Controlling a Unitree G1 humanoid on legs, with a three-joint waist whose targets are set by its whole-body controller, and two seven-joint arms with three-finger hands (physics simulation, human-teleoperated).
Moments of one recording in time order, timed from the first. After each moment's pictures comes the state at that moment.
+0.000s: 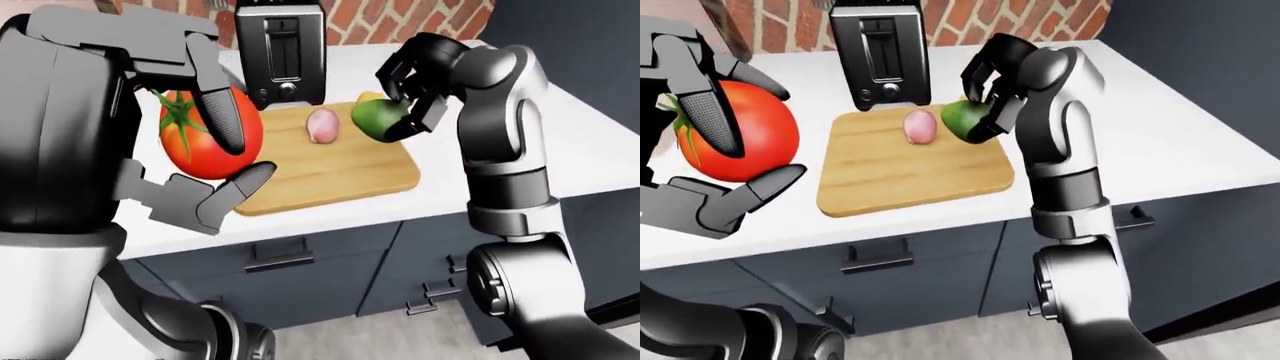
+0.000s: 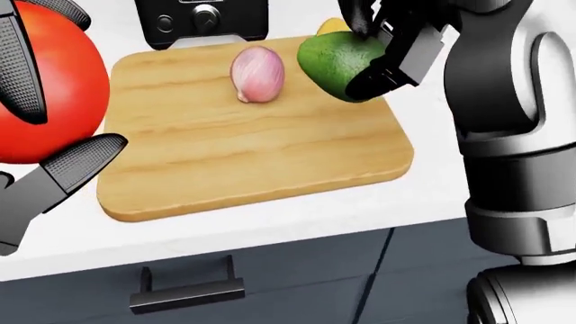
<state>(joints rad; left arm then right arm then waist) -0.80 -0.07 0.13 -1.04 1.01 0.74 -0.94 -1.17 -0.28 -0.01 0.28 -0.81 0.64 0.92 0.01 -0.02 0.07</state>
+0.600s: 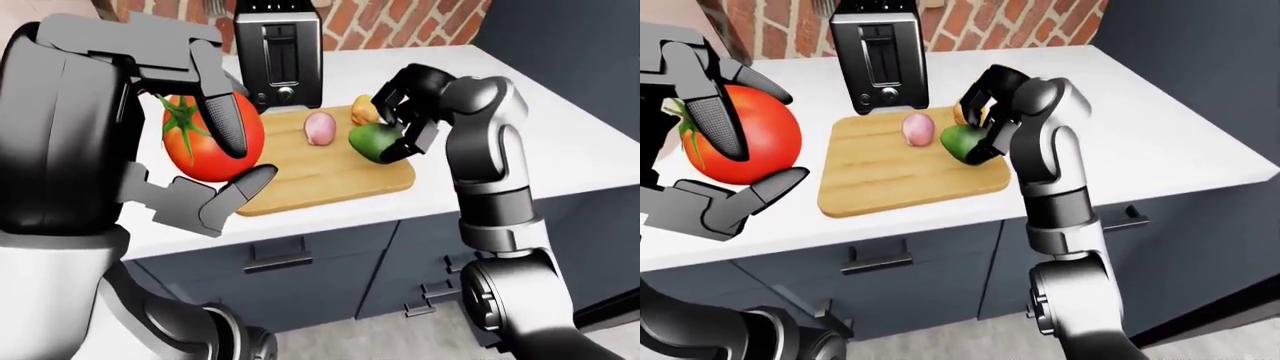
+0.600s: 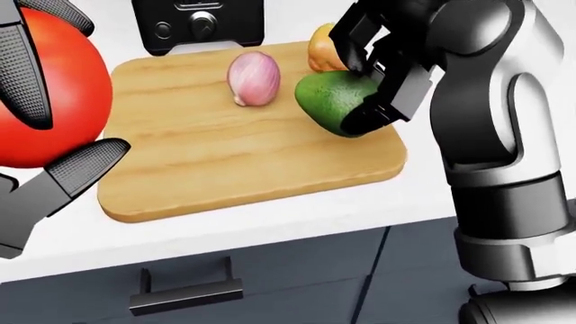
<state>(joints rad) -0.78 -0.09 0.13 -1.04 1.00 0.72 -0.94 -1.08 -0.24 -0.01 0.24 -0.83 0.66 0.94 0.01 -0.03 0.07</state>
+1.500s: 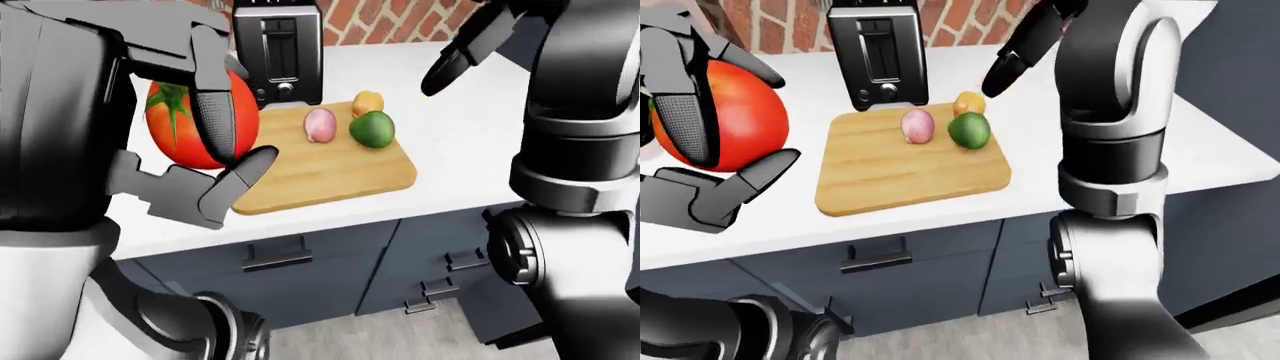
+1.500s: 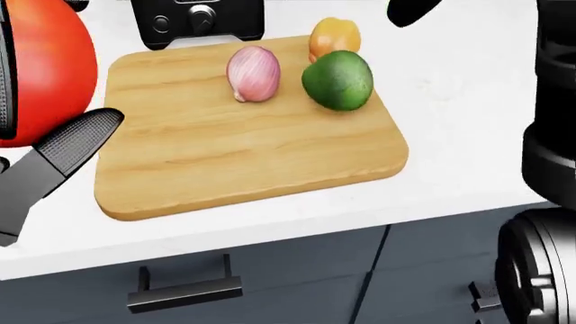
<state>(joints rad) -0.86 -0.03 0.09 -1.04 1.04 0.78 -0.97 -1.38 -0.37 -0.06 0.14 -0.87 0.77 1.05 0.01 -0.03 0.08</state>
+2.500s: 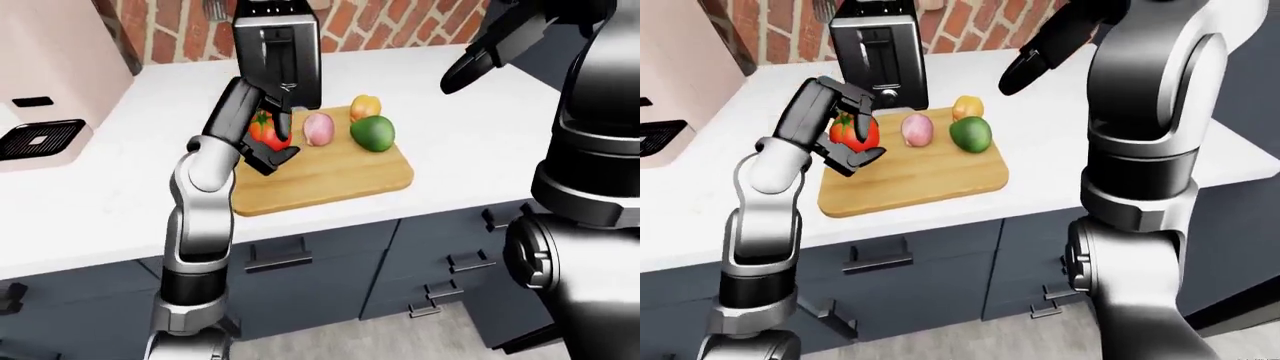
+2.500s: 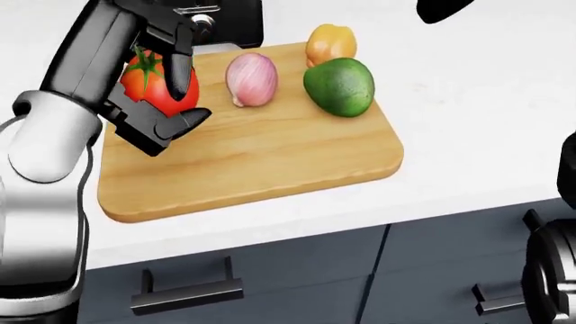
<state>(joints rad) -0.73 0.17 0.04 -0.10 0.54 0.40 -0.38 -1.32 -0.44 -0.07 0.02 -0.78 0.88 1.01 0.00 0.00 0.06</state>
